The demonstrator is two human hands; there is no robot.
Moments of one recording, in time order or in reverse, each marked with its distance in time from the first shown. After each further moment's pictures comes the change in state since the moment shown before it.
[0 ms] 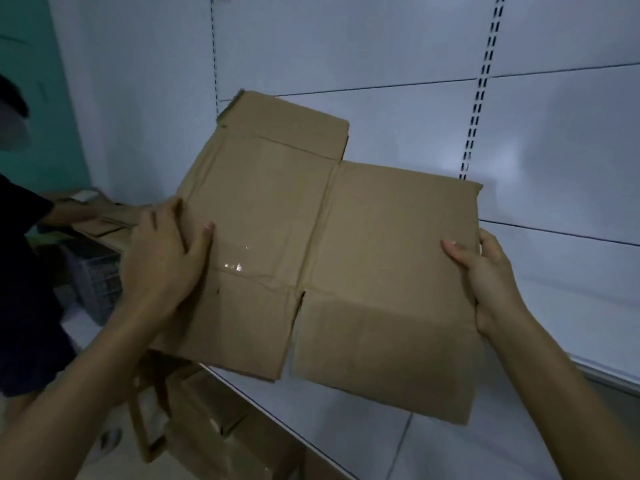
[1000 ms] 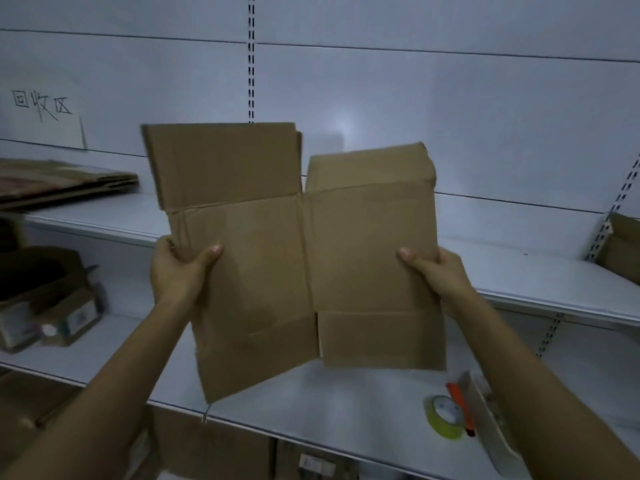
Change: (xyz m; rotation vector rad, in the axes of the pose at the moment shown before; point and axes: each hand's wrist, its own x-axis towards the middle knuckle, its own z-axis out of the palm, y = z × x) left_hand -0.217 0.279 0.073 -0.958 -0.387 -0.413; right_hand -0.087 -0.068 -0.358 -0.495 0.274 0.082
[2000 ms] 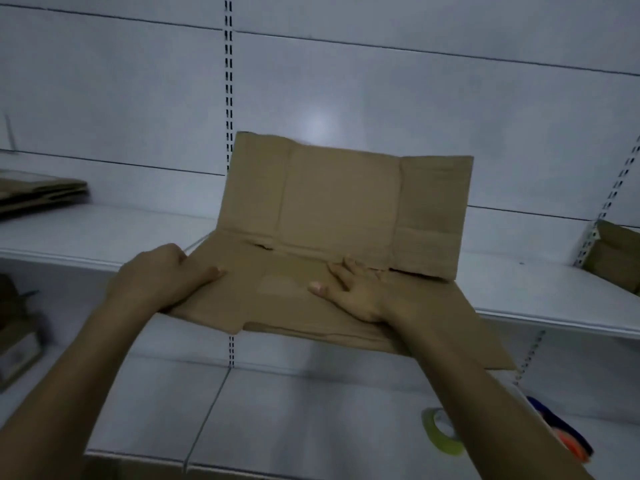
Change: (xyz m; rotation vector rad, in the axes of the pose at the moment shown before) left_hand 0.080 0.023 0.006 0.866 -0.483 0.060; right_hand 0.033 -0.011 0.122 -1.168 -0.458 -0.128
